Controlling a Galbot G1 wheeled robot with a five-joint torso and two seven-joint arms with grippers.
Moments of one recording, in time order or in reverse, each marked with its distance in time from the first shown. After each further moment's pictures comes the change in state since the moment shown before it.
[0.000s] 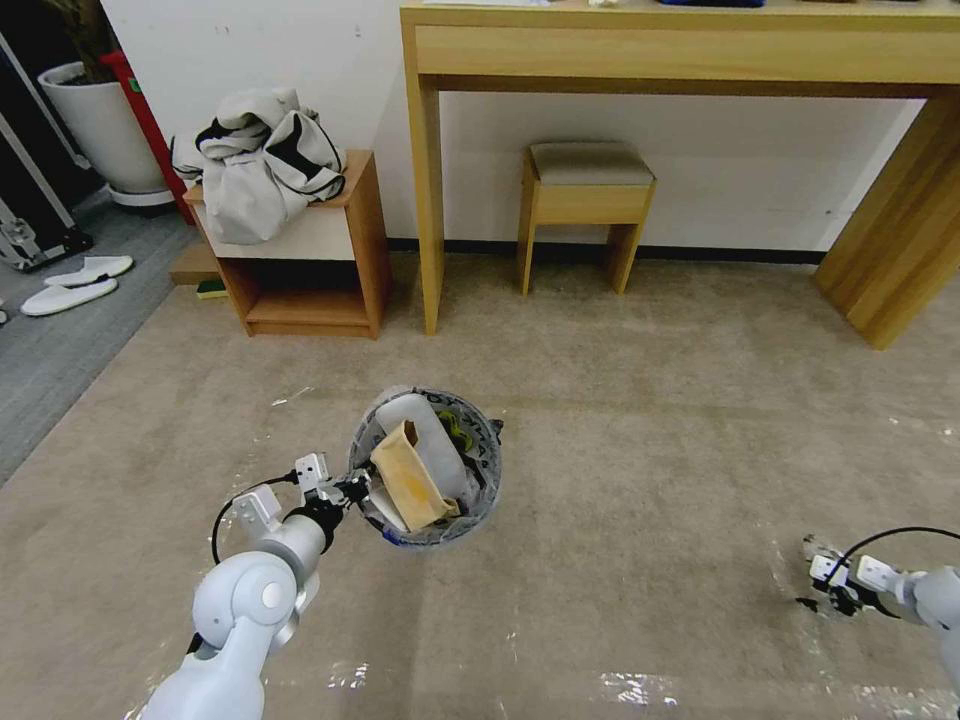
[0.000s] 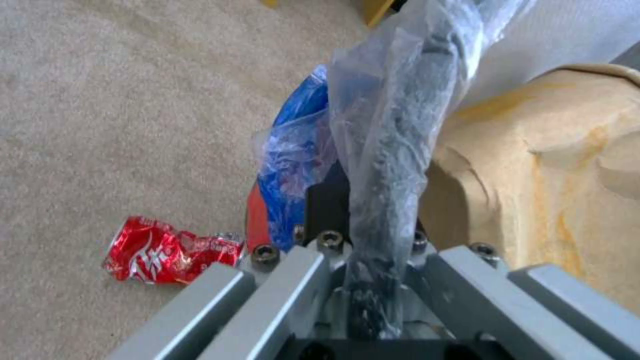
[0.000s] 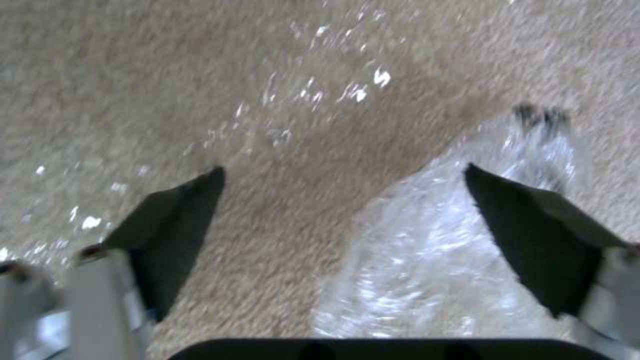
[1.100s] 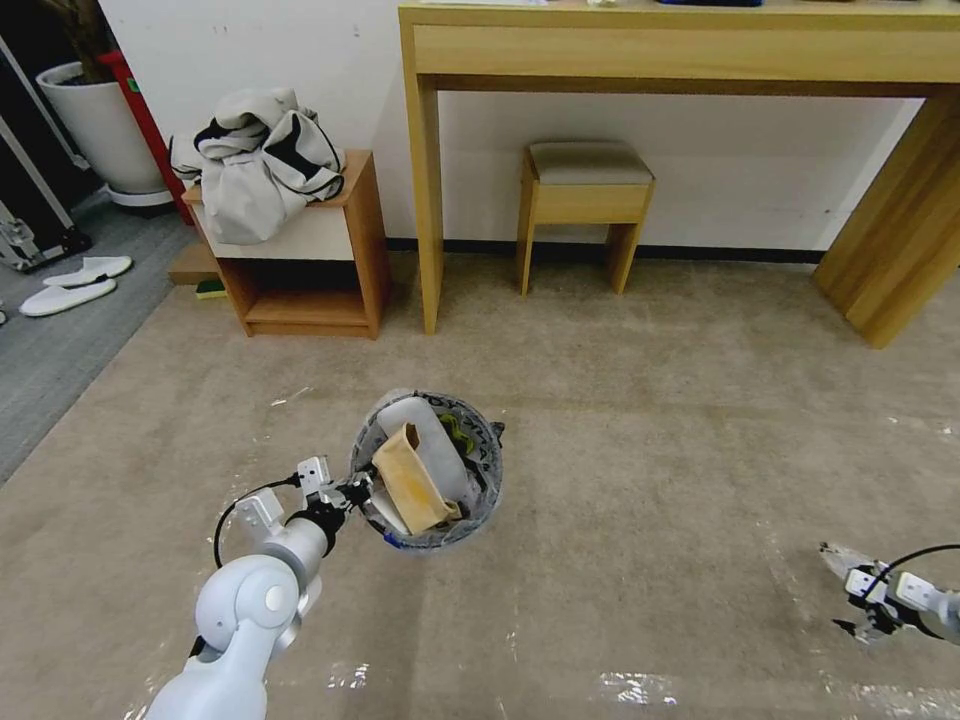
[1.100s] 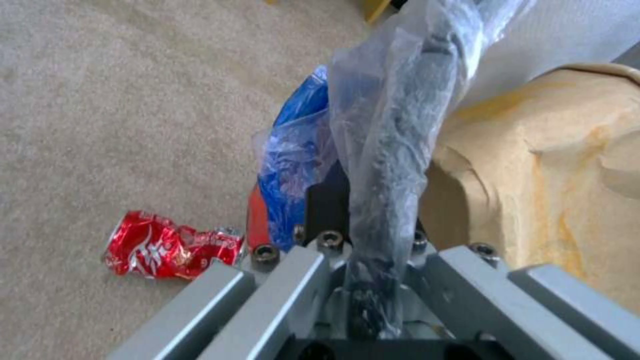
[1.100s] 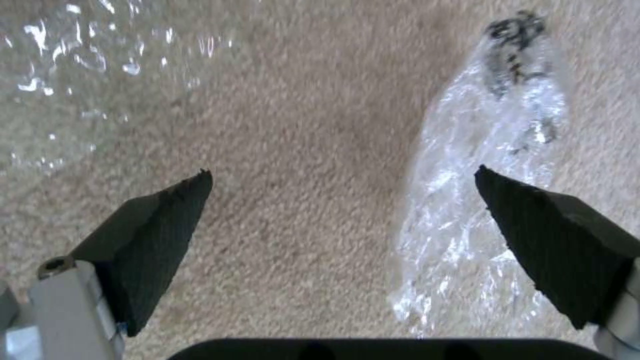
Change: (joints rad) left arm 0.013 -0.003 0.001 0.000 0.012 -0.007 0.009; right arm -0.074 -0.035 0.085 0.032 0.010 0.021 0.013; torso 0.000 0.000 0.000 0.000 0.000
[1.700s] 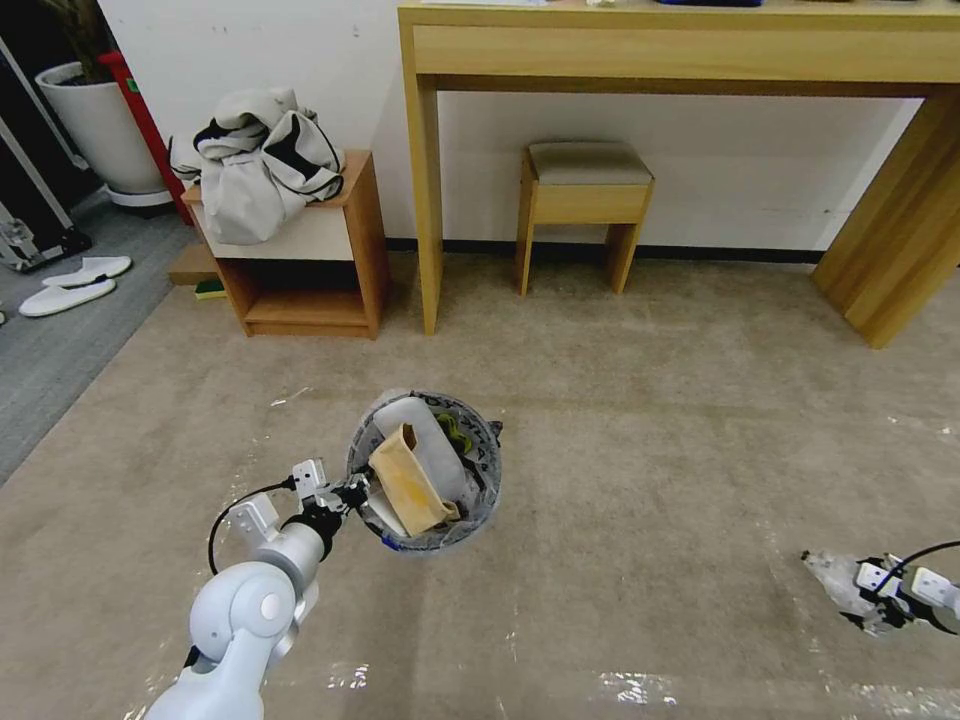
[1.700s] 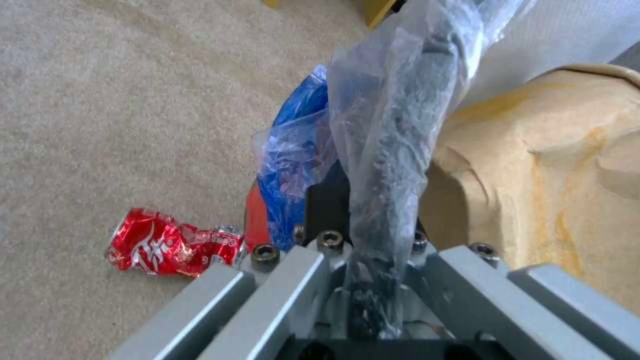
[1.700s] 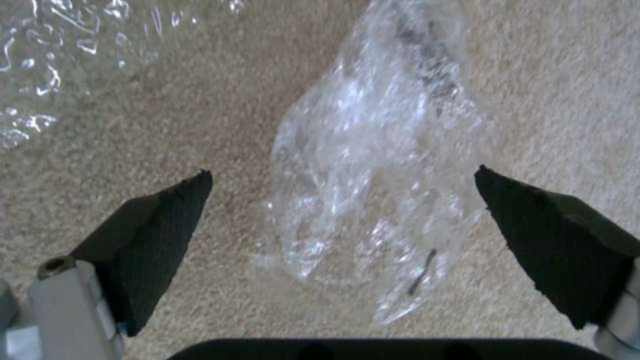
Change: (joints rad) left arm 0.021 -0.019 -0.008 -0.021 0.015 -0.004 0.001; right arm 0.013 -0.025 0.005 -0.028 0.029 0.006 0.002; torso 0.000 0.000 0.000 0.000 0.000
